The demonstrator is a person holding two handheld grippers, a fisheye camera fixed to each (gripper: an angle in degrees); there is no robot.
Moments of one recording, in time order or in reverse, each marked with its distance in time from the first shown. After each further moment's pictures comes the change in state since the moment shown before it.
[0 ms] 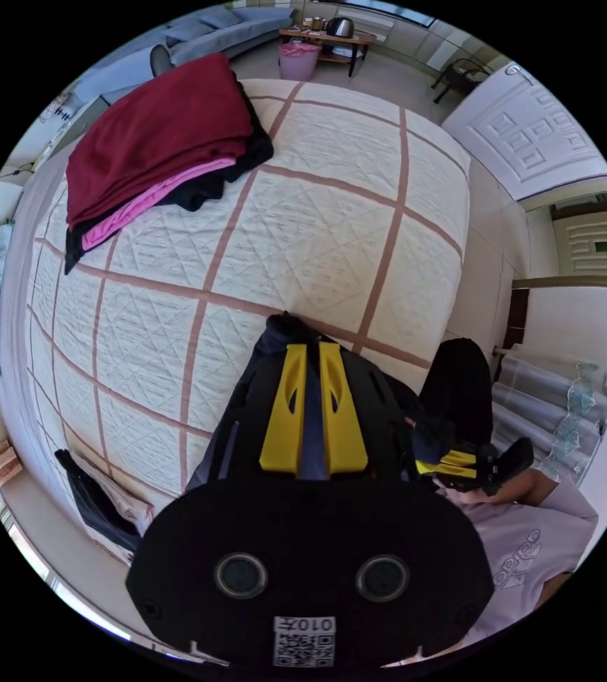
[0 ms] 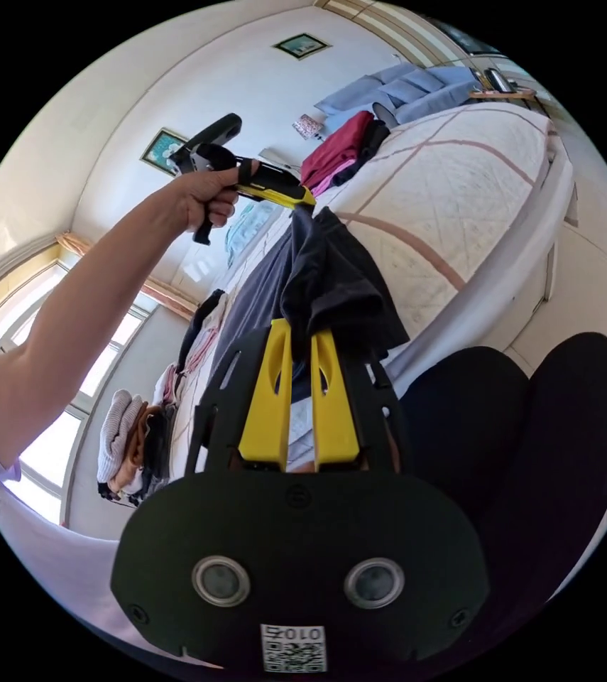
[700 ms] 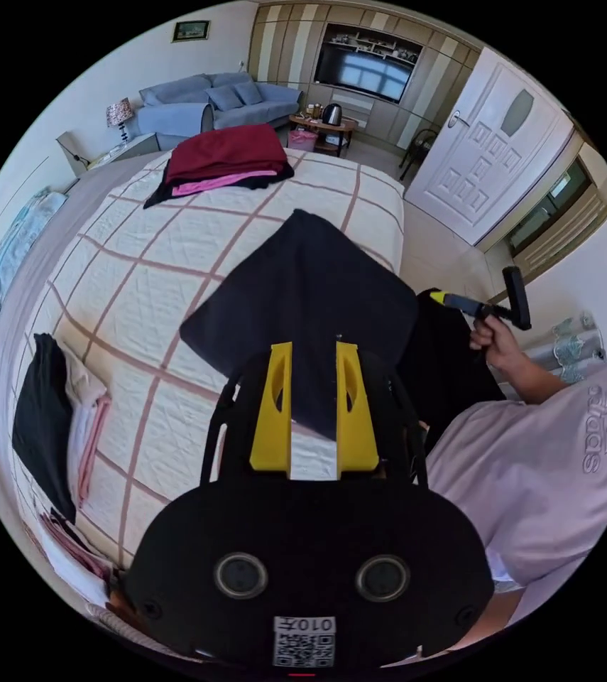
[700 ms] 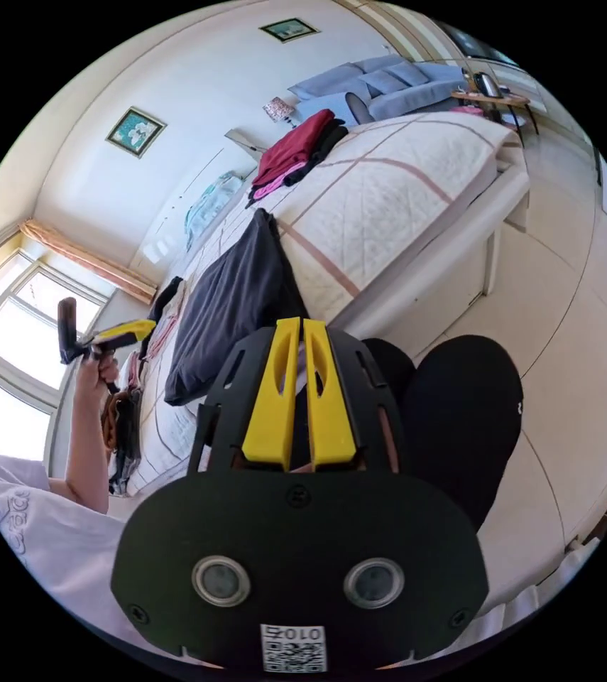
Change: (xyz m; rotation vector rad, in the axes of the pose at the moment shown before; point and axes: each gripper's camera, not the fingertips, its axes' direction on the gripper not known) left arm 0.042 0.364 0.074 0.419 0.054 -0.011; right arm -0.009 0.014 -0.053 -0.071 0.215 -0.016
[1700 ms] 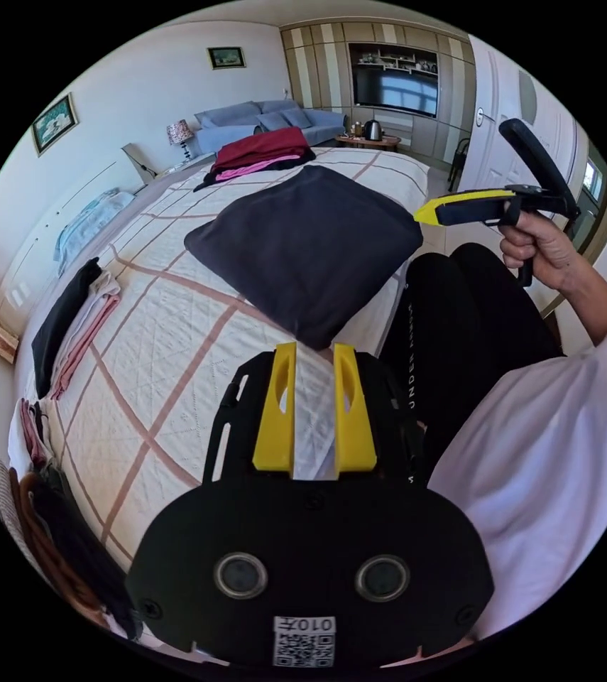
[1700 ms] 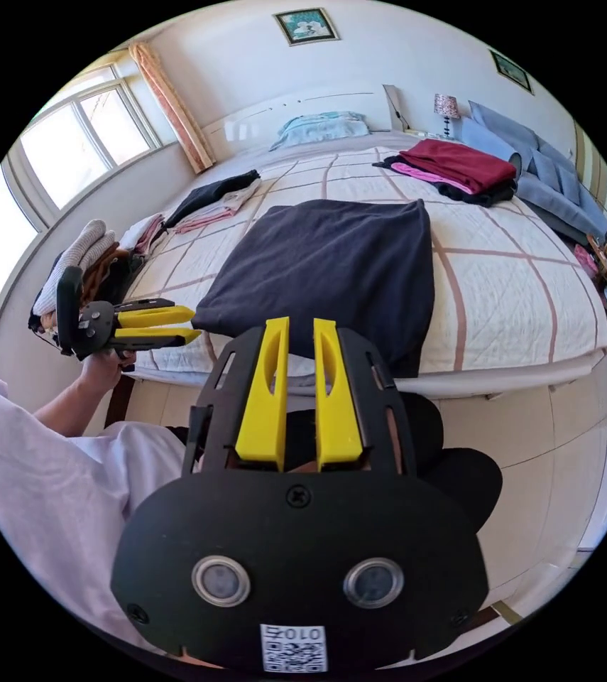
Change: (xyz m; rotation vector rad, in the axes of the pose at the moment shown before) left arm 0.146 0.223 0.141 0.122 -0.292 -0.094; right arm -0.175 0.129 0.091 -0.222 0.081 -0.595
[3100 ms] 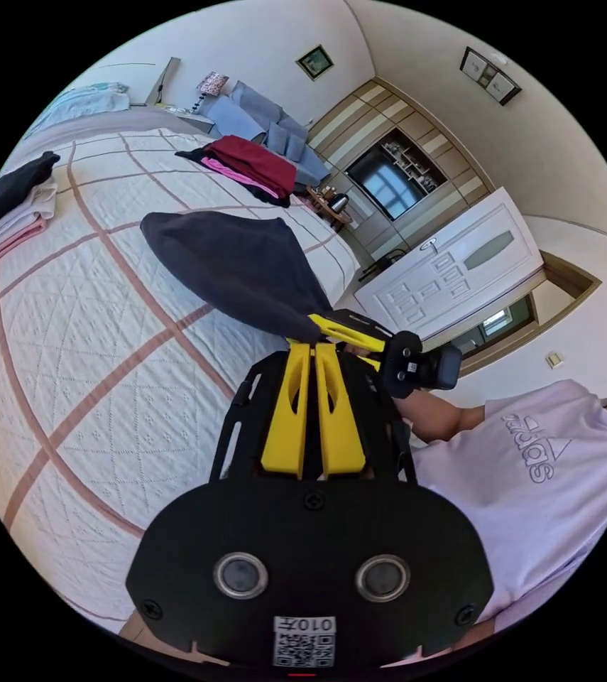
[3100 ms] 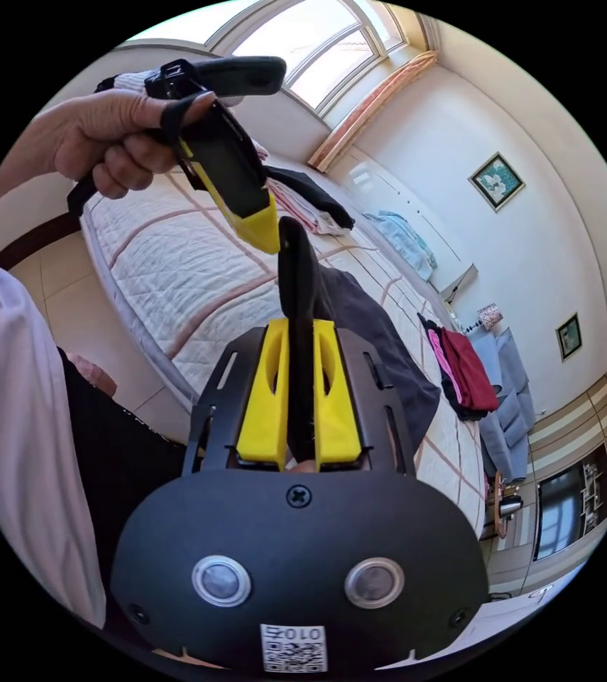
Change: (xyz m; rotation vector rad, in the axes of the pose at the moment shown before) left arm -0.175 0.031 0.069 0.195 0.719 -0.379; right arm -0.207 0.107 0.106 0.186 0.400 -0.782
